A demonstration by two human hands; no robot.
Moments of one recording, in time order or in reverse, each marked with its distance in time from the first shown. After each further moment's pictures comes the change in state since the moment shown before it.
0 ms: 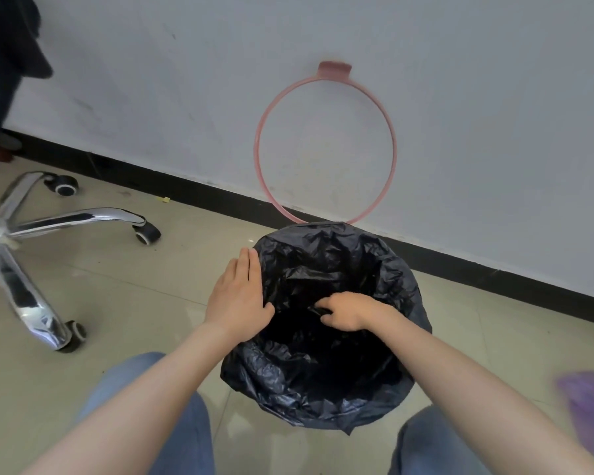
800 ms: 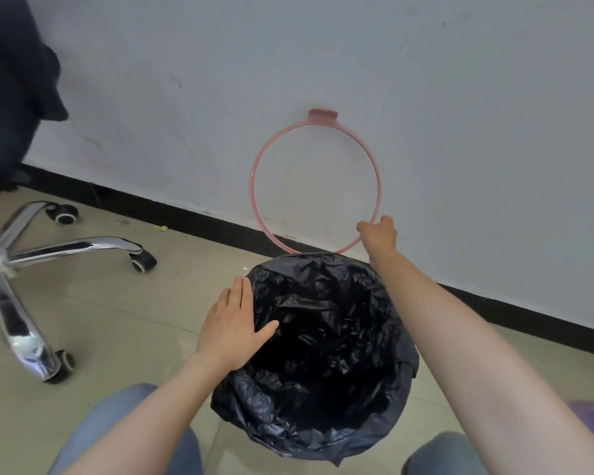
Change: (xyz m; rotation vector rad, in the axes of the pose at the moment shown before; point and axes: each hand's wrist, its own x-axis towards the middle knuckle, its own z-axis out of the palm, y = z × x) left_hand 0.000 0.001 0.001 0.025 0.008 -0.047; right_hand -0.004 0.036 -0.128 1.213 0.931 0.428
